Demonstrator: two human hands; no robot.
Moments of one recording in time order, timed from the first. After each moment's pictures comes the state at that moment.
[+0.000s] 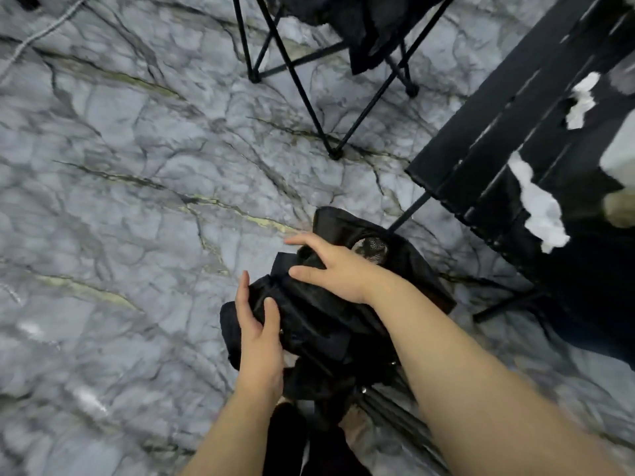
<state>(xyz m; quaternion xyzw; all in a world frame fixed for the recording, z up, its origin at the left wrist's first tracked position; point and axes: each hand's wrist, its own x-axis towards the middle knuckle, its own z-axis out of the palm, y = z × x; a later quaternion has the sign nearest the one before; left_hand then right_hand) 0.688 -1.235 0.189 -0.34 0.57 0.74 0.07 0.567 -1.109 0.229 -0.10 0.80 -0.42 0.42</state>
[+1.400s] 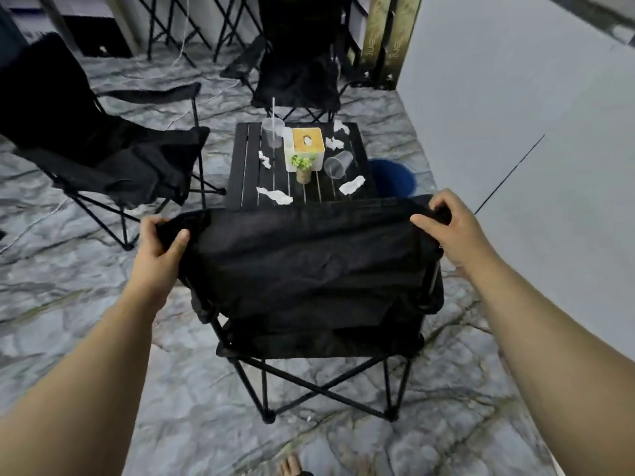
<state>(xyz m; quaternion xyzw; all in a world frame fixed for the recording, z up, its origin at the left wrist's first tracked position) 0.787 -1.295 0.584 0.18 0.78 0.60 0.09 1.047 -0.982 0.622 0.27 0.81 -0.45 -0.26</state>
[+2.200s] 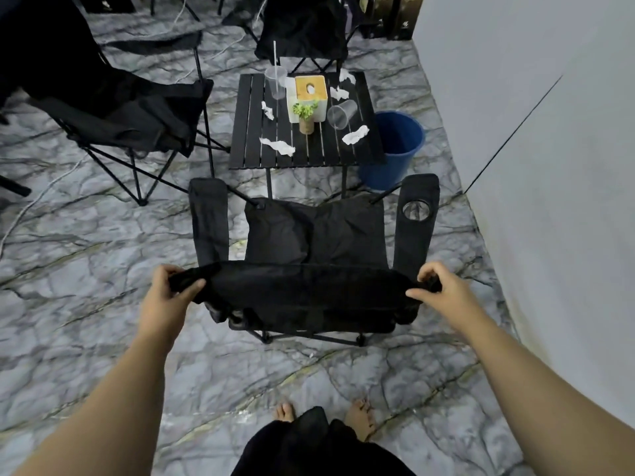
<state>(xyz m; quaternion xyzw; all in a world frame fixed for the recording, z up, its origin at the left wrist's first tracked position) 0.922 -1.393 0.515 0.05 0.85 0.49 0.18 1.201 -1.074 0.516 0.35 0.84 -0.42 -0.04</state>
